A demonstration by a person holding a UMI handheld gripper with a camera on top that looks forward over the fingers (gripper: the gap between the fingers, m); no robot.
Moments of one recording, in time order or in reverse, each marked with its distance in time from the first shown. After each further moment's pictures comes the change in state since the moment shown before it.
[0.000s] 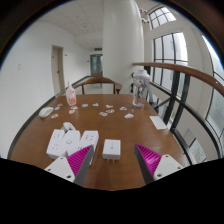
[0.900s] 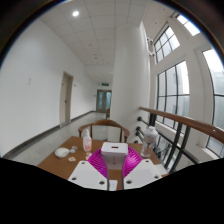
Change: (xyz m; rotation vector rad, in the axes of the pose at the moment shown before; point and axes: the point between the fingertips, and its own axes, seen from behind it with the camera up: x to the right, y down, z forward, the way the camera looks) arm -0.076 -0.184 -0.080 0.410 -0.022 -0.085
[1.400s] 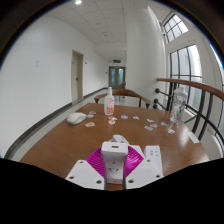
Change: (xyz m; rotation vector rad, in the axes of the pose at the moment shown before) arm -0.115 0.182 0.042 -0.254 -0.137 0.010
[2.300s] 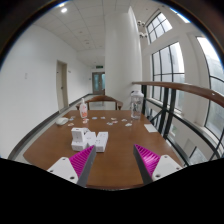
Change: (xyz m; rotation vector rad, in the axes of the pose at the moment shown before) arm 0.126 0.016 -0.196 0.055 0.146 0.098
